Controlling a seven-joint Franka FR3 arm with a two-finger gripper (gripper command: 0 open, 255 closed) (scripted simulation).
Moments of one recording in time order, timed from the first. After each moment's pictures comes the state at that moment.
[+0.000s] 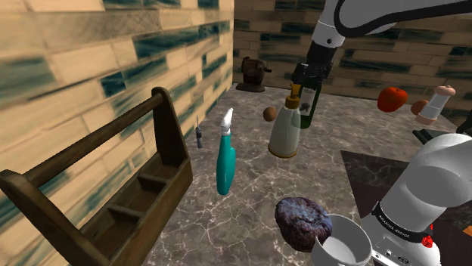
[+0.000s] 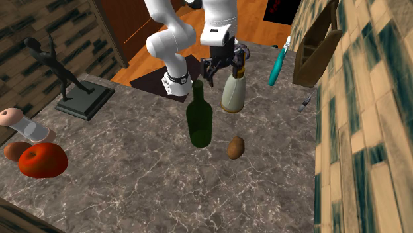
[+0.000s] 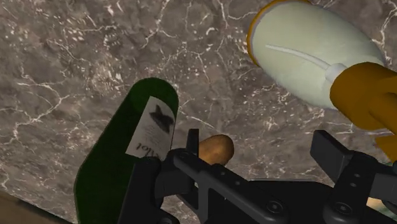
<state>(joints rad) -0.09 -0.65 0.05 -2.43 0.02 1.98 0.16</state>
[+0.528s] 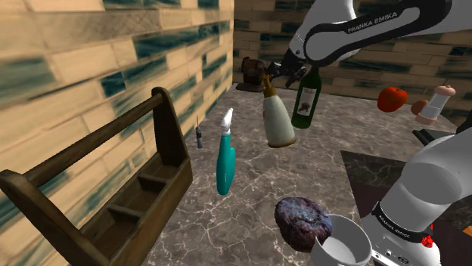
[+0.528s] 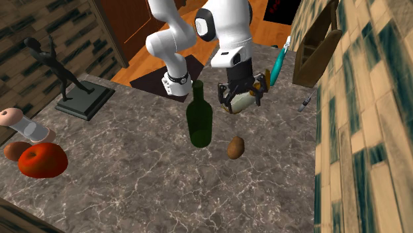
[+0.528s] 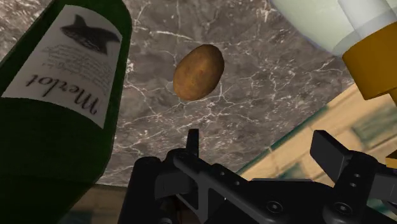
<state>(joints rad) -0.17 -0.43 0.14 -2.45 0.00 2.52 0.43</state>
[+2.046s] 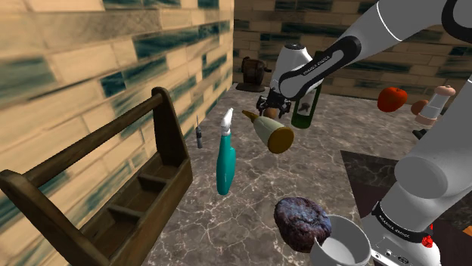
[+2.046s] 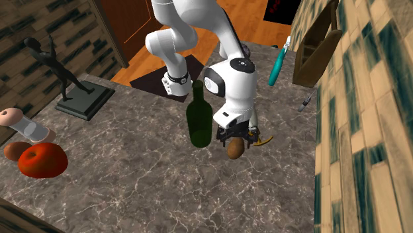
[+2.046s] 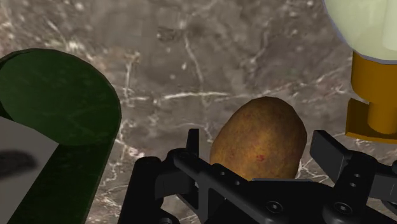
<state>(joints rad) -0.34 0.03 0.24 -2.33 -0.20 2.62 0.82</state>
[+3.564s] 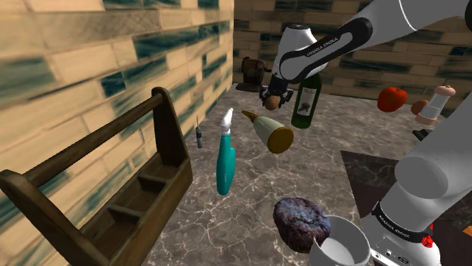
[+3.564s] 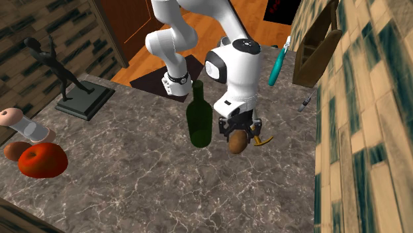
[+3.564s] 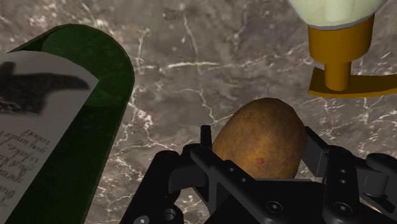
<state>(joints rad) -0.34 -0.06 0.25 -2.27 -0.12 2.48 0.76</state>
